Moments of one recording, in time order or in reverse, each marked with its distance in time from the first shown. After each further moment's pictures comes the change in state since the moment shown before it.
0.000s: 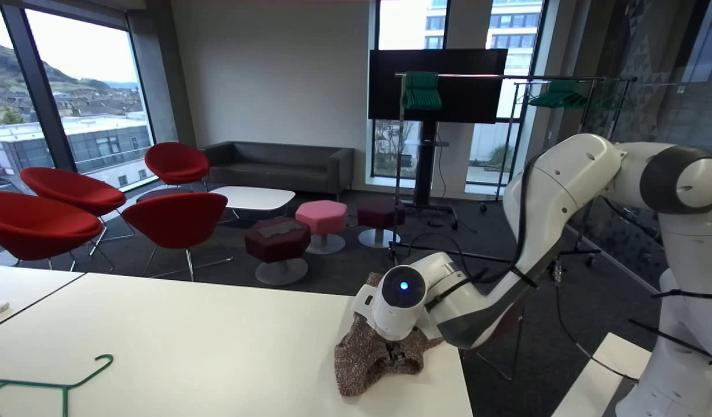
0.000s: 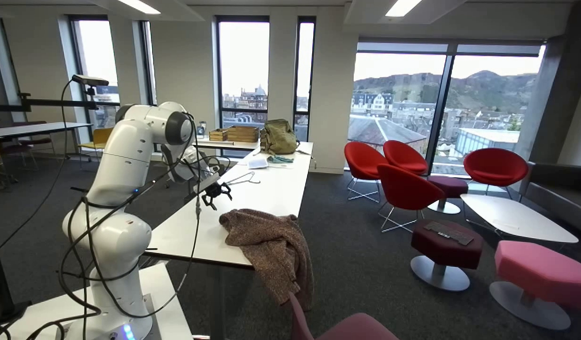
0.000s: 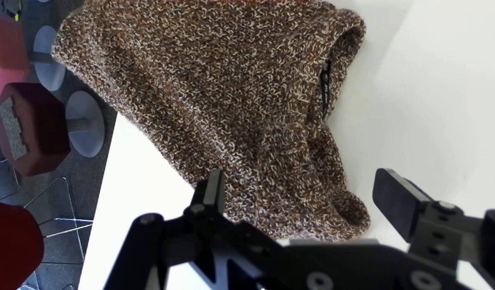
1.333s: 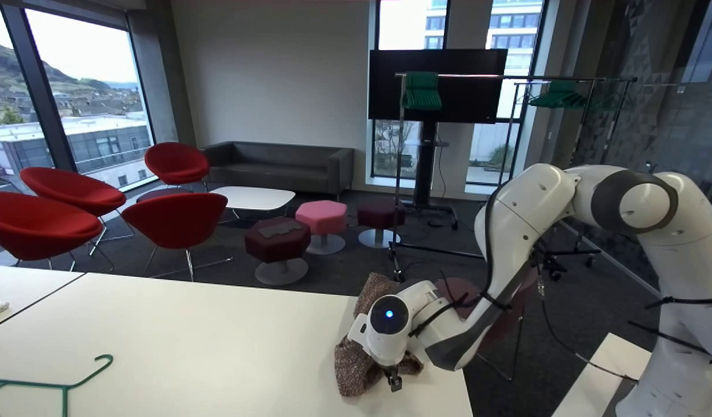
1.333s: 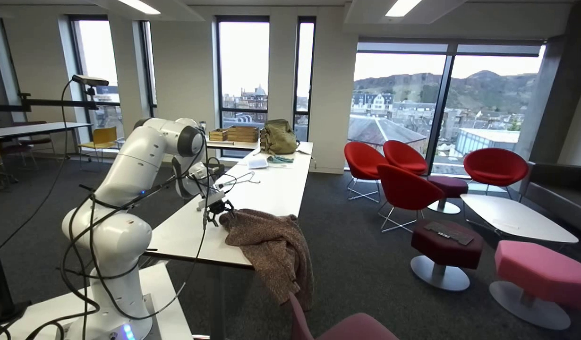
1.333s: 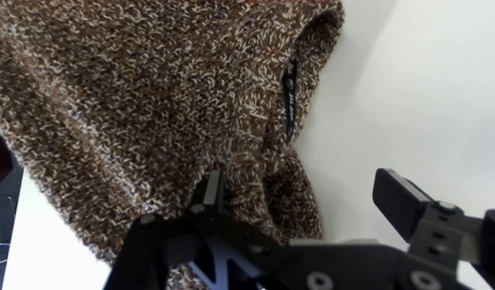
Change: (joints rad) arm 0.015 0.193 -0.060 0.065 -0.002 0.082 -0.004
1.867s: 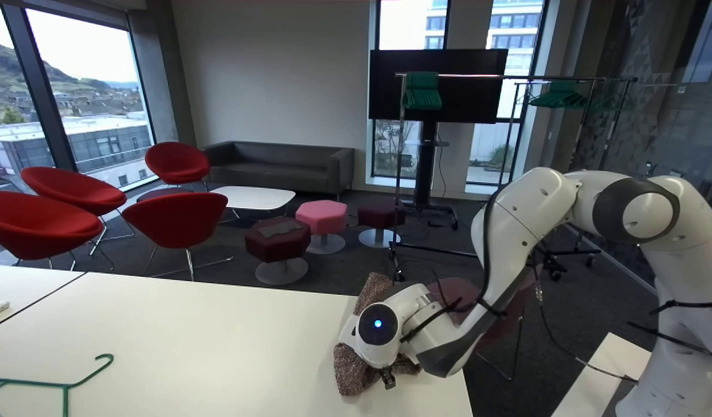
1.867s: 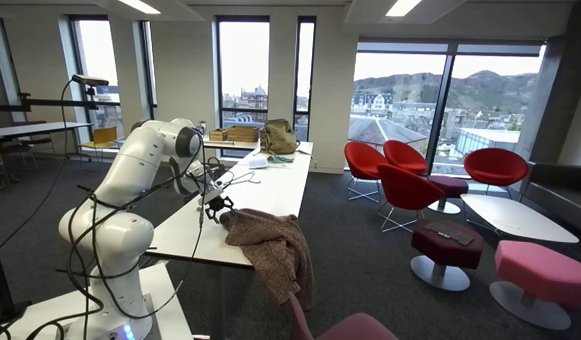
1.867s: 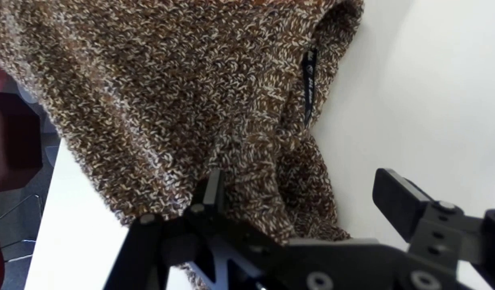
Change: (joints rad) arm 0.085 0.026 -0.045 0.083 -0.010 -0.101 -0.001
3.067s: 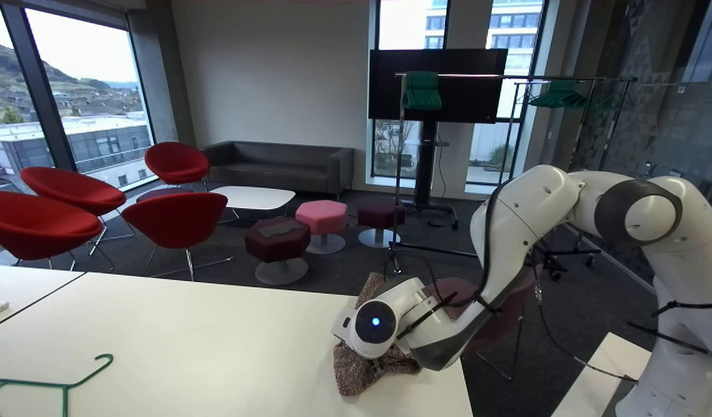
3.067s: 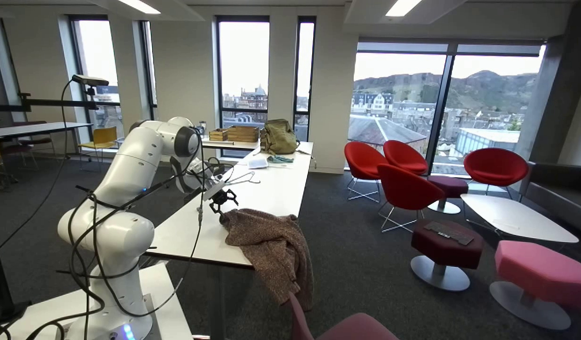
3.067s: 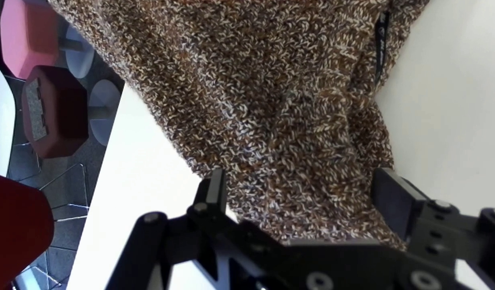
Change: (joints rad) arm 0.029 -0.001 -0.028 0.055 -0.105 0.003 0.009
